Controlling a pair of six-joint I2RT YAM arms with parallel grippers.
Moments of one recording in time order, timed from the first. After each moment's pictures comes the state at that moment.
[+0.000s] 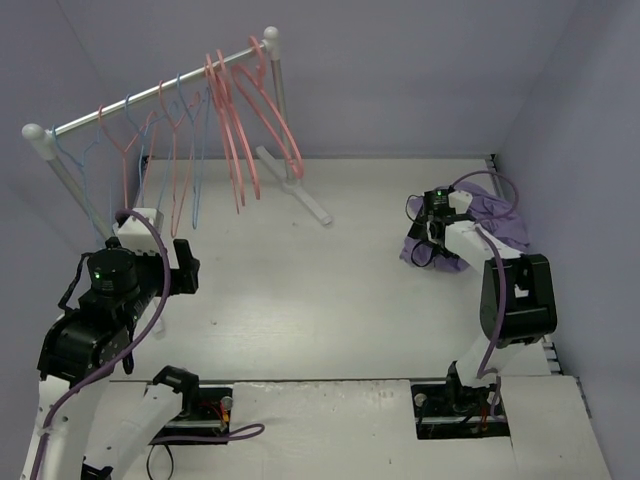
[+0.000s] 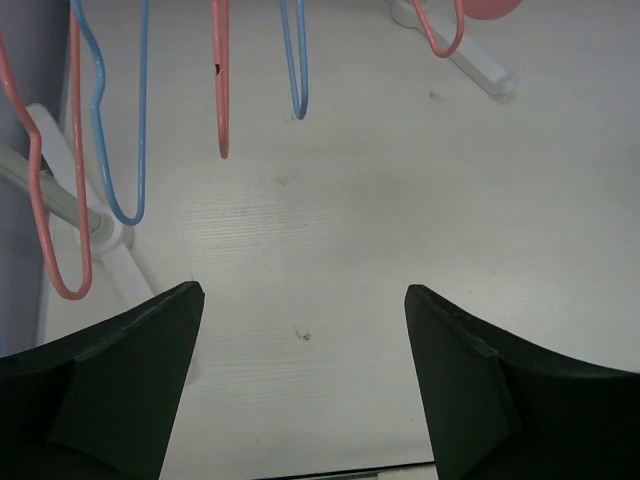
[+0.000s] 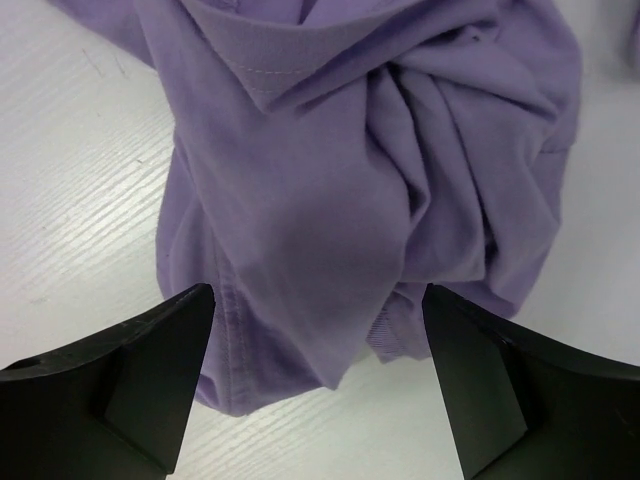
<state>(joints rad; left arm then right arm) -0.29 0.67 1.20 -0.99 -0.17 -0.15 0.13 1.67 1.02 -0.35 0.41 0.56</state>
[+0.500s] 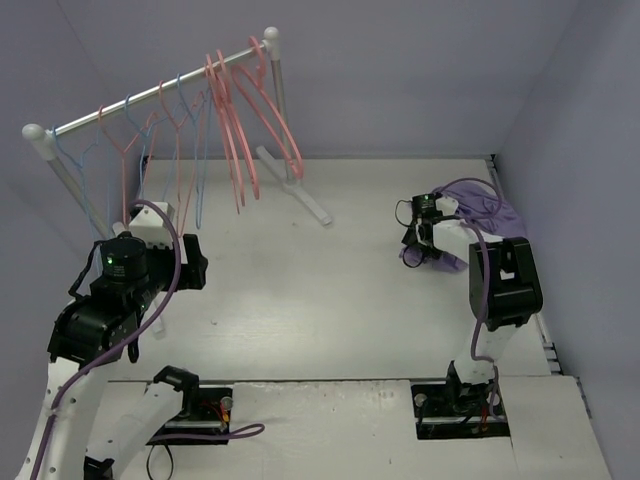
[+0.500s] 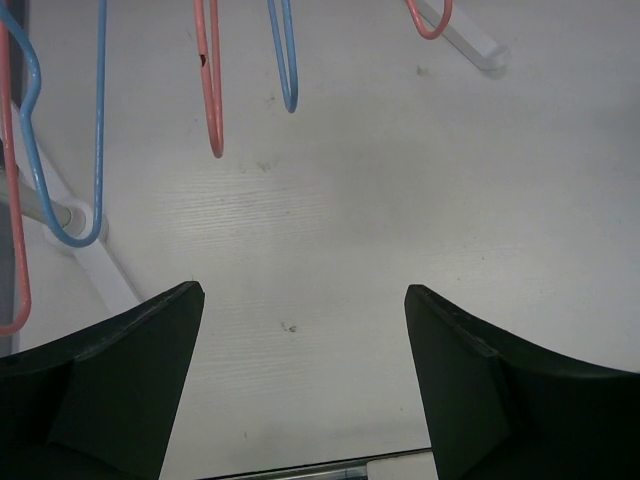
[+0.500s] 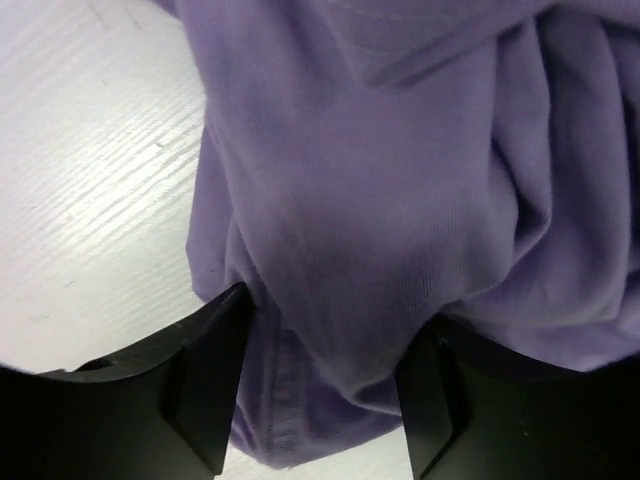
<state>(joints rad) -0.29 0.73 1.20 -0.99 -0.13 -0.16 0.16 1.81 1.04 -0.27 0.35 0.62</state>
